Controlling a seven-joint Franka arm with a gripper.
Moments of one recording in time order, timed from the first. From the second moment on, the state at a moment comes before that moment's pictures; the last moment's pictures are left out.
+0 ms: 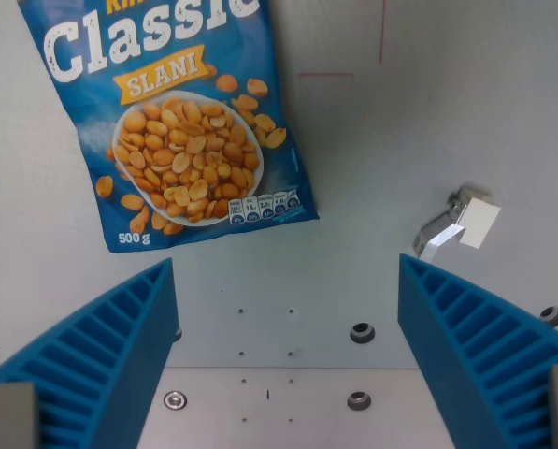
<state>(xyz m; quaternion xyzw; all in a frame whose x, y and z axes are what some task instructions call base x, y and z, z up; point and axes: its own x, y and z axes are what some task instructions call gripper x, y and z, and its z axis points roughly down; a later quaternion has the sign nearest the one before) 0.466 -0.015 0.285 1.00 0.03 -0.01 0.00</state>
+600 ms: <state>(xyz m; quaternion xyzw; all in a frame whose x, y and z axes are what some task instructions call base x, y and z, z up) 0.466 -0.015 0.285 1.00 0.01 -0.01 0.00</state>
